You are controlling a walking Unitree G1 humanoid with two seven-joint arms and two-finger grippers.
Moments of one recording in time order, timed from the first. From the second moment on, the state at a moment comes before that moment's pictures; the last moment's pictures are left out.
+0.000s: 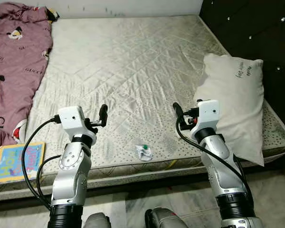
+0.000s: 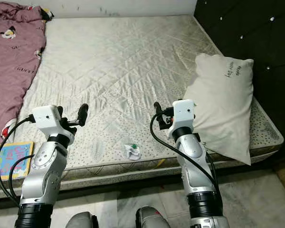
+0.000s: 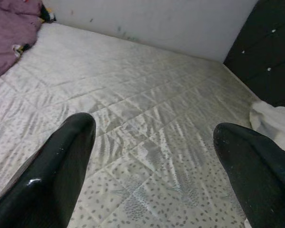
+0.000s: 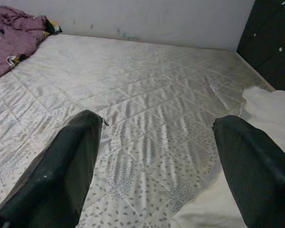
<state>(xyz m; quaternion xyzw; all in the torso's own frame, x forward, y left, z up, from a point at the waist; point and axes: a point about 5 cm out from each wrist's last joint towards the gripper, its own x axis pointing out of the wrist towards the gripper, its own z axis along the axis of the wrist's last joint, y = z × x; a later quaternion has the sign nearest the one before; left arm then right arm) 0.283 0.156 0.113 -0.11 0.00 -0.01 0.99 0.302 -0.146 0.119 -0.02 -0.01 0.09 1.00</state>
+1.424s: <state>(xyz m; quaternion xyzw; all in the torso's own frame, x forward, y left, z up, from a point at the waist) 0.278 0.167 0.113 -0.10 0.01 0.02 0.99 0.297 -0.142 0.116 -0.01 -0.01 0.11 0.99</state>
